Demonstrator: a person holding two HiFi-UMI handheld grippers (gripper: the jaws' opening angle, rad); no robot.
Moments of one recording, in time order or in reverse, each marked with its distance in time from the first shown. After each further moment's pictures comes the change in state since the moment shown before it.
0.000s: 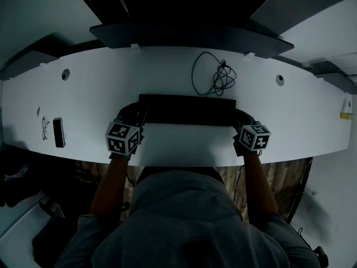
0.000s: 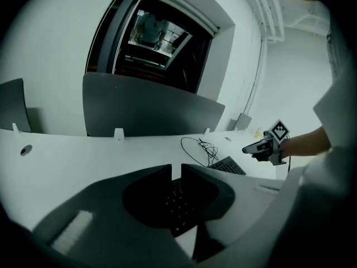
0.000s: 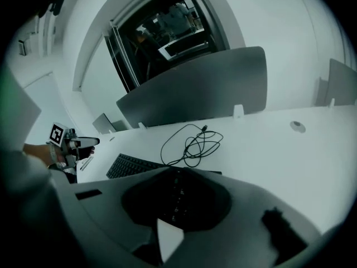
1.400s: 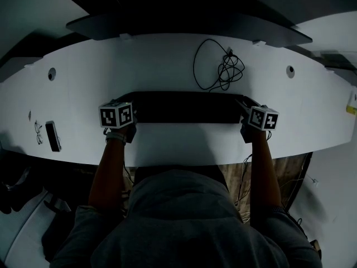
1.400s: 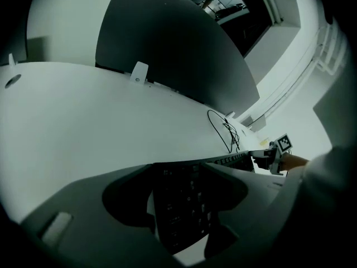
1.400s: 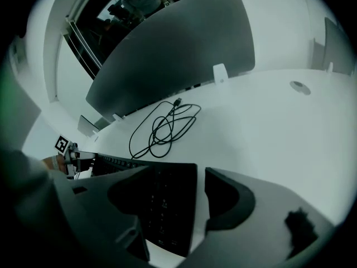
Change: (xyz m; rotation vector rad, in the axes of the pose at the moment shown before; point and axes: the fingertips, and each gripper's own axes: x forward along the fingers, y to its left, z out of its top) left arm 0.083 0.064 -0.079 -0.352 0.327 -0.043; right arm 0.065 -0.073 -0.038 0.217 0.201 -0.049
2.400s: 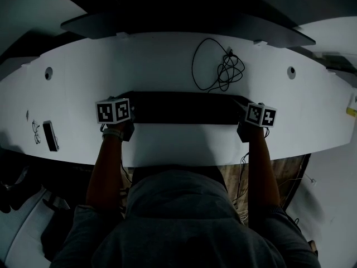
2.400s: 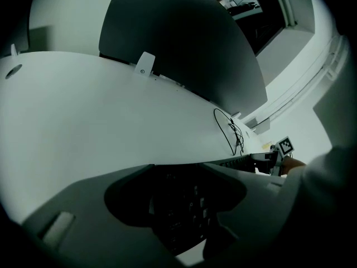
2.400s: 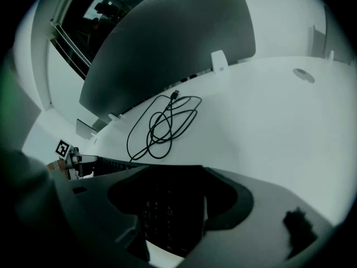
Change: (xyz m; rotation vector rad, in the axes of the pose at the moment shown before) left arm 0.009 0.007 0.002 -0.075 0.050 0.010; right arm 0.016 0.007 -0.001 0.075 0.073 0.014
